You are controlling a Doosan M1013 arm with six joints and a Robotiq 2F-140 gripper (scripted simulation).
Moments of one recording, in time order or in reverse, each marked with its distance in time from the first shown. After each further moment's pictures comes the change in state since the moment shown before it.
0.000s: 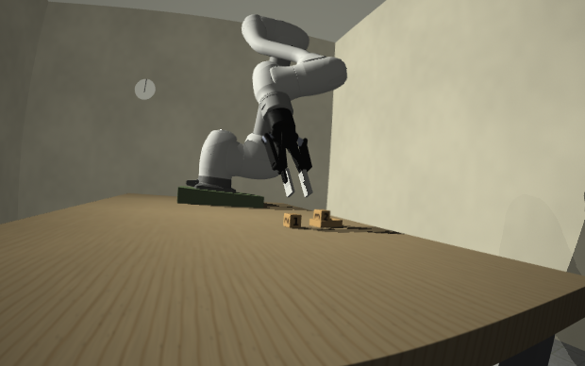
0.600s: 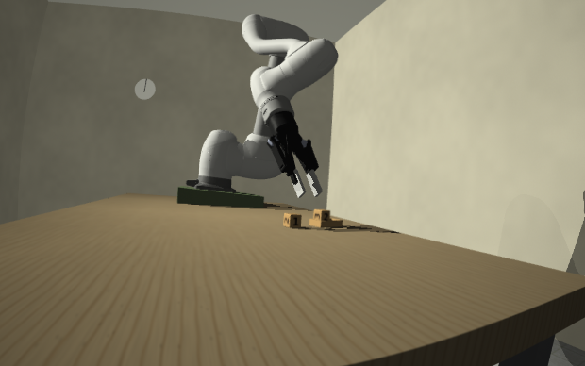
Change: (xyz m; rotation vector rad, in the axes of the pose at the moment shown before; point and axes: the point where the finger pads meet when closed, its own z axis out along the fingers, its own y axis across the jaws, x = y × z) arm 0.003 -0.026 0.001 0.066 0.062 -0.006
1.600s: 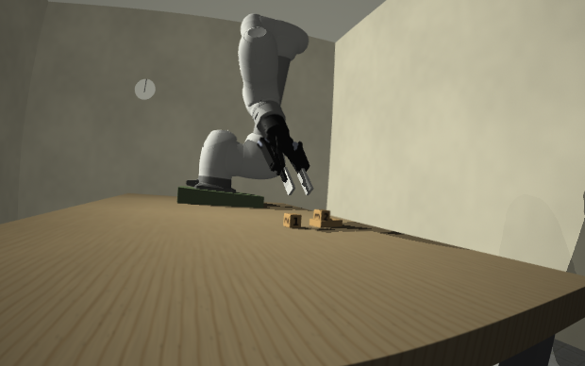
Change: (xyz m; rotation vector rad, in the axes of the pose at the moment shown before) arm 0.003 0.029 -0.005 -0.055 0.122 -0.002
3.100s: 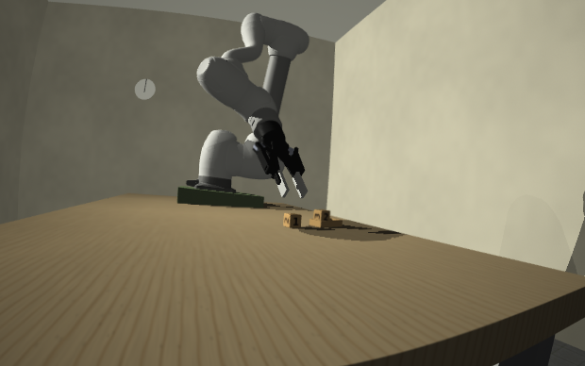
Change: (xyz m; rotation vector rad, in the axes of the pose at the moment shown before) arm -0.011 0.011 0.001 -0.050 0.066 -0.005
